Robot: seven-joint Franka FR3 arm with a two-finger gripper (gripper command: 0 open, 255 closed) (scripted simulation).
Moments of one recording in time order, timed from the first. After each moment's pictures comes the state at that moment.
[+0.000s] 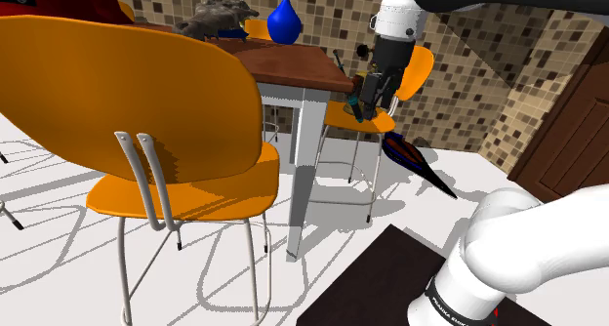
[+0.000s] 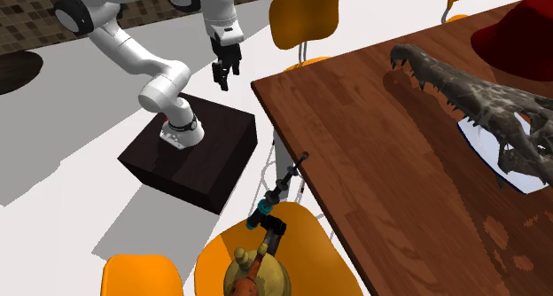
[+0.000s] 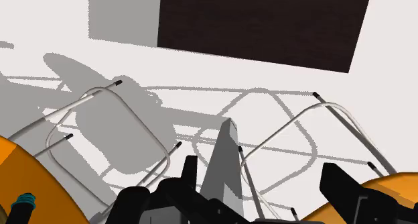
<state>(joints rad) 0.02 -0.77 0.04 -2.29 -0.08 1.55 -0.04</state>
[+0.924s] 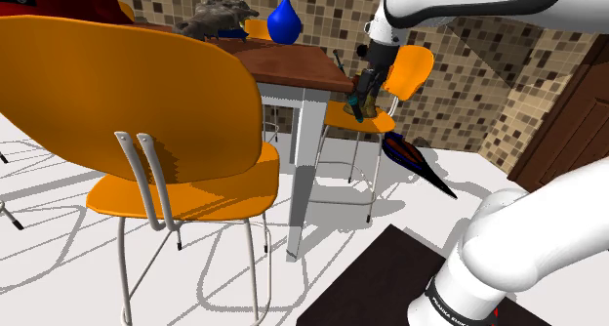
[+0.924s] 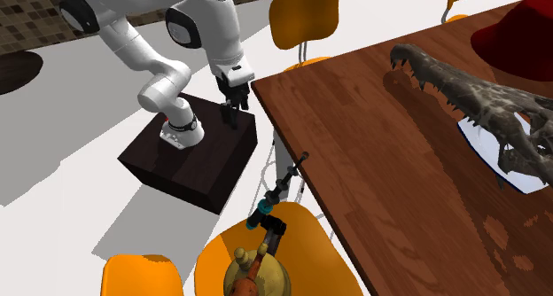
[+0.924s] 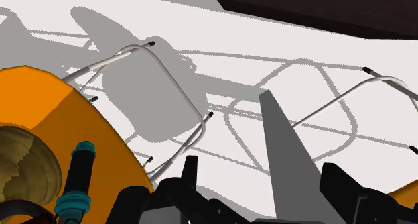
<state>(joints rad) -0.02 -0.53 -0.18 -2.17 -0.18 1.79 -0.31</state>
